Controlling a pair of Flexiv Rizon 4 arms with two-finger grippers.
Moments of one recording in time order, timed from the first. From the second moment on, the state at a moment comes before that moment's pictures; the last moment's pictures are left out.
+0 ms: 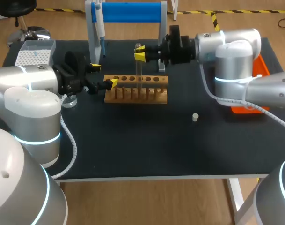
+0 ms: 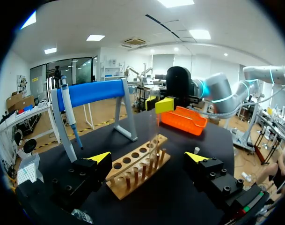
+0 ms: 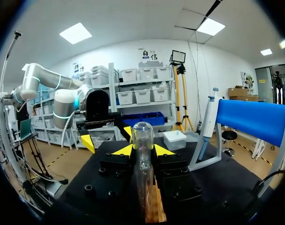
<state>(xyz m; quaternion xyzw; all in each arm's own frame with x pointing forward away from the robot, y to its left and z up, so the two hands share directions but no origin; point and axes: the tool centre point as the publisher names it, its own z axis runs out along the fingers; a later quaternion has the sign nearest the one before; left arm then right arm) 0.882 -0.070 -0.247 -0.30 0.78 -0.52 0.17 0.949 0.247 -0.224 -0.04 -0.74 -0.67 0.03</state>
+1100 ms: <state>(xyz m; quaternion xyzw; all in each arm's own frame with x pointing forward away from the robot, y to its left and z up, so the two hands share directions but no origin) 0.882 -0.069 -0.247 -0.30 0.78 -0.52 0.17 0.912 0.223 -0.179 -0.04 -0.74 -0.67 0.01</state>
